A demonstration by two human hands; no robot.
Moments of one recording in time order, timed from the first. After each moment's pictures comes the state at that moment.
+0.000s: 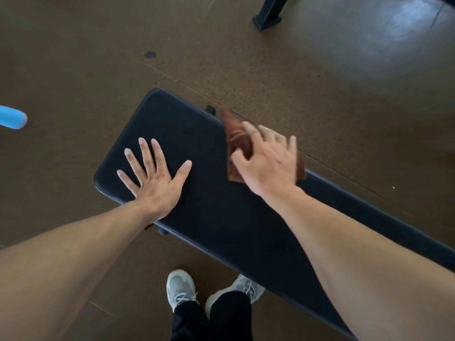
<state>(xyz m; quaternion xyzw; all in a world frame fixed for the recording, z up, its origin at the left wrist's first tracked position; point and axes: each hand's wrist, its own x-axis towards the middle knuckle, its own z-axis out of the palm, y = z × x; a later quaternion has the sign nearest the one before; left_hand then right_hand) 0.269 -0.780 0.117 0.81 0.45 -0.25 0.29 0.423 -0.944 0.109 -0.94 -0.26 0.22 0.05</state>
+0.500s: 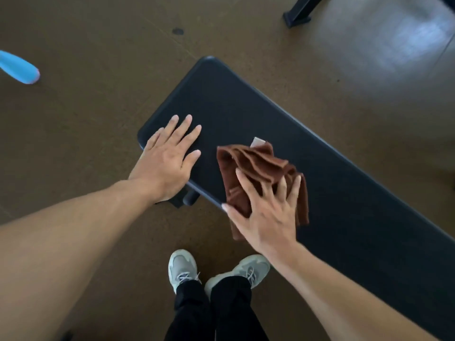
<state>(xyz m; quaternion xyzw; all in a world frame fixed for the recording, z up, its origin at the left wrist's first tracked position) 0.187 -0.733 0.121 0.92 0.24 -0.16 0.27 0.265 -0.970 0.119 -0.90 -0.37 0.21 -0.01</state>
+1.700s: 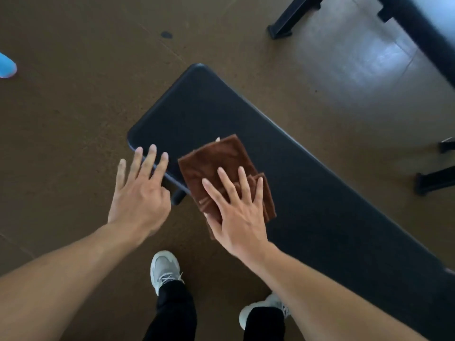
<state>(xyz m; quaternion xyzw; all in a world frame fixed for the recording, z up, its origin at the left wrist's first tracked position) 0.128 -0.765 0.134 0.91 0.31 -0.19 0.21 0.238 -0.965 0.110 -0.87 -0.45 0.20 0.00</state>
